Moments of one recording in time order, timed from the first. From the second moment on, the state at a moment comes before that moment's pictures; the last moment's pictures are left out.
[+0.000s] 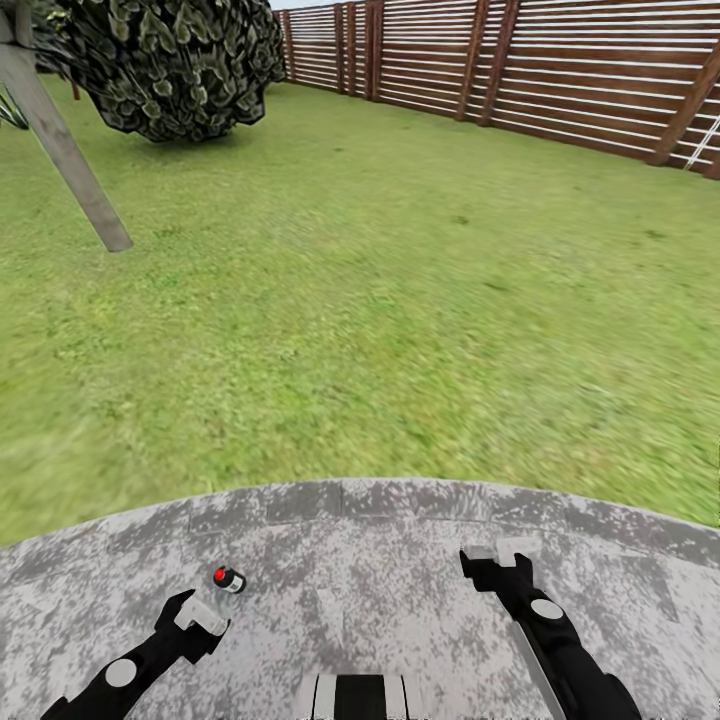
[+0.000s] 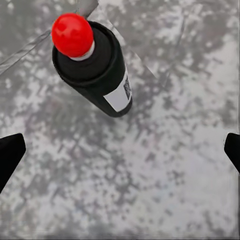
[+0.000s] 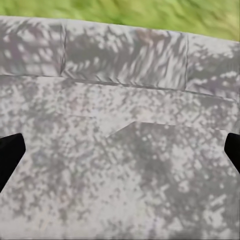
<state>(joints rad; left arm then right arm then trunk) -0.43 0.25 -0.19 -0.44 -0.20 -0.27 -0.21 -0.31 -0.05 0.02 -1.04 0.00 0.23 0.00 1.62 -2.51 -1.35</state>
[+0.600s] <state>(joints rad) -0.43 0.25 -0.19 -0.44 -0.20 -0.27 -0.21 -0.31 -0.05 0.02 -1.04 0.00 0.23 0.00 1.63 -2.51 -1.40</state>
